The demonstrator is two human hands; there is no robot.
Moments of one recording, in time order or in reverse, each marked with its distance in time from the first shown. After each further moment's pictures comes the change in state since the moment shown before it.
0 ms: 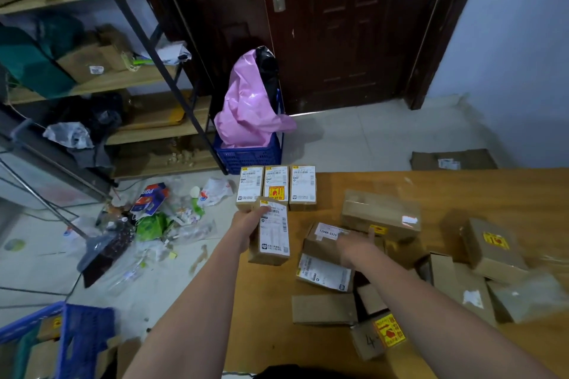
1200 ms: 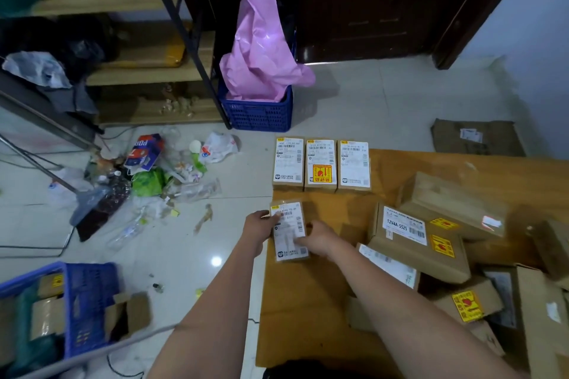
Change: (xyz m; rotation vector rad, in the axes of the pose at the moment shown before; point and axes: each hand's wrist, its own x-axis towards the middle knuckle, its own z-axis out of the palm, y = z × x) left_hand 0.119 -0.071 -0.089 0.053 -0.048 -0.140; right_hand 0.083 -0.193 0.003 0.914 -0.131 -0.030
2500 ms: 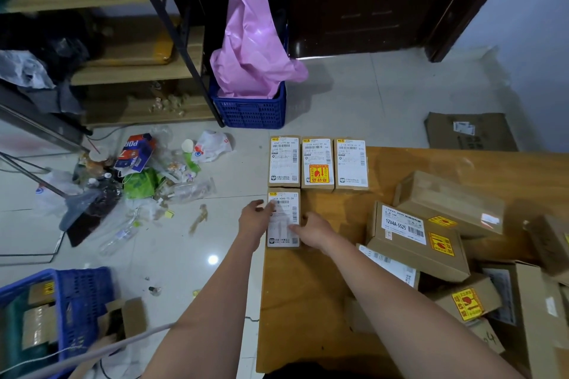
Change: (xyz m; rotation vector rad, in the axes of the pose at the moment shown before) left_hand 0.006 0.021 0.005 0.124 0.113 0.097; right_hand 0.004 -0.020 -0.006 0.071 0.060 0.010
